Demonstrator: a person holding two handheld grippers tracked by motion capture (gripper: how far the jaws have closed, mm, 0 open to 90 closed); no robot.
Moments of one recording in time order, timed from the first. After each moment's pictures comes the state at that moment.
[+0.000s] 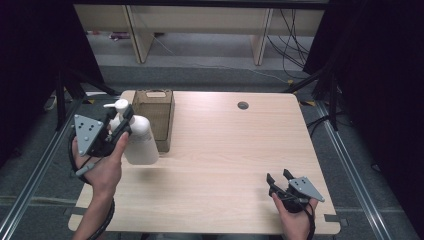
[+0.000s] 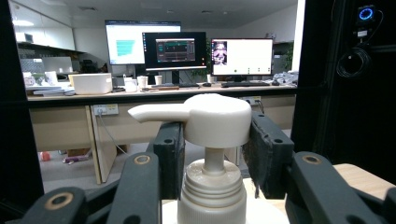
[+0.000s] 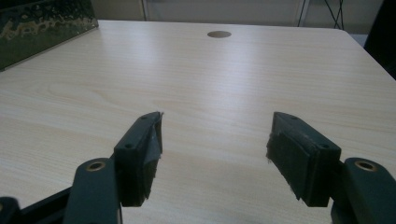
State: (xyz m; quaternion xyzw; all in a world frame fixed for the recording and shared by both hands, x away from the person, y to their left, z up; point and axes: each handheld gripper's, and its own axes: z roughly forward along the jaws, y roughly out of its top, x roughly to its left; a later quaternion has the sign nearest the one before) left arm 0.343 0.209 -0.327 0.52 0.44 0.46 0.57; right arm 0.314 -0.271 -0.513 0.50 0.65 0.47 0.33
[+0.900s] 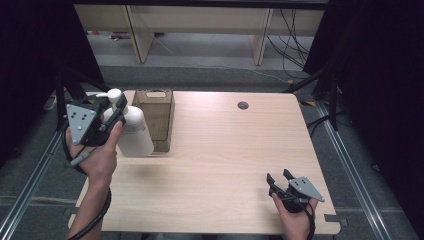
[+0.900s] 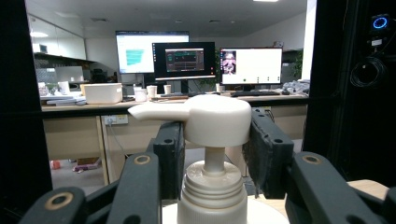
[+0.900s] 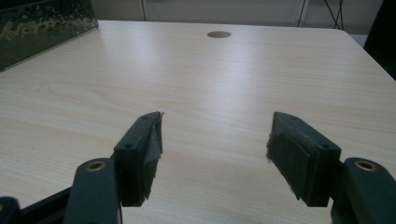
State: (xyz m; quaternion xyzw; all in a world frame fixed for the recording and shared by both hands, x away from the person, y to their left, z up) left arm 0.360 0.222 -0.315 0.51 0.43 0.48 0.57; right arm 0.314 -0.270 -0.514 0.50 0.65 0.47 0.33
